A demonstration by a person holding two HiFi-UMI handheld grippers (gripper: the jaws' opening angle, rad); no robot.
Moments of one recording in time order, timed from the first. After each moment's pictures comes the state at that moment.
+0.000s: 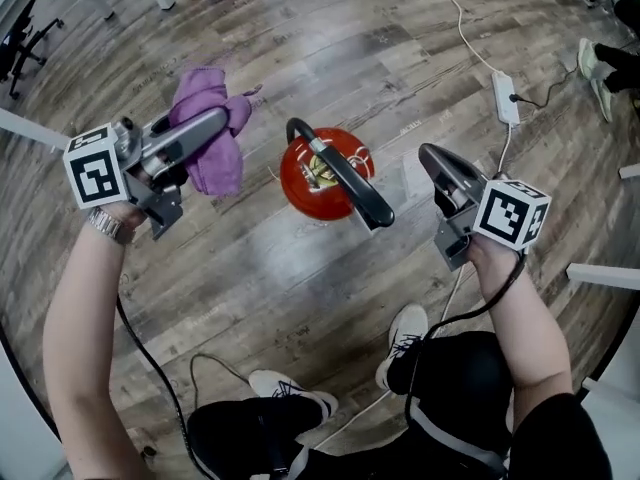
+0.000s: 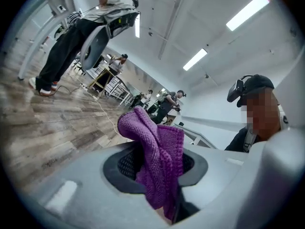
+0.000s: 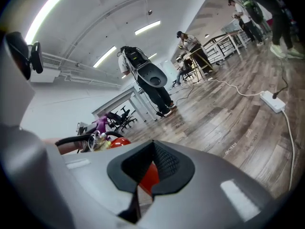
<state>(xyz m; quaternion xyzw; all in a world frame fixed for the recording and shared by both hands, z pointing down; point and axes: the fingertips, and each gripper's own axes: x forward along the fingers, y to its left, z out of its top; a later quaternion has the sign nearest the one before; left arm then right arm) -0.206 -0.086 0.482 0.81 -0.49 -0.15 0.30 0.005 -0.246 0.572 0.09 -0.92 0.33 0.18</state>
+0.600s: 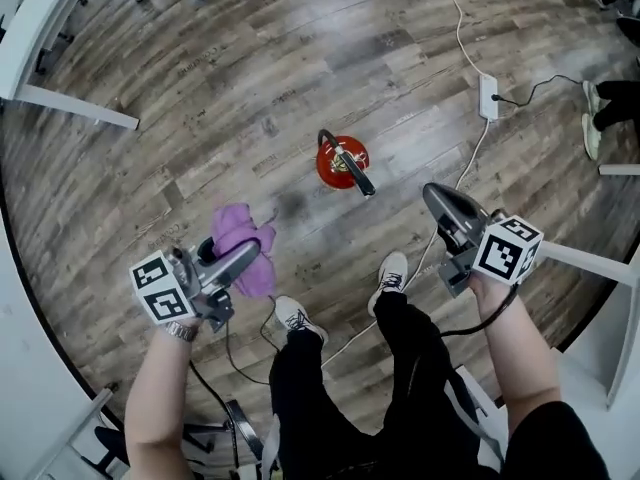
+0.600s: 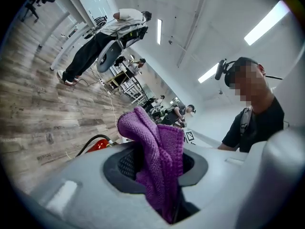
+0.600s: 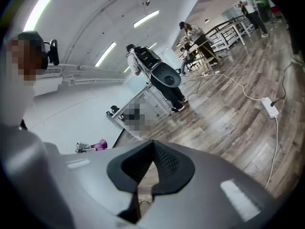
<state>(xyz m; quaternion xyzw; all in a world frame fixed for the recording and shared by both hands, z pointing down) -0.099 0.075 0.312 0.71 -0.54 -0.21 0.40 0.048 -0.161 0.337 0.05 -0.89 0.37 0.24</state>
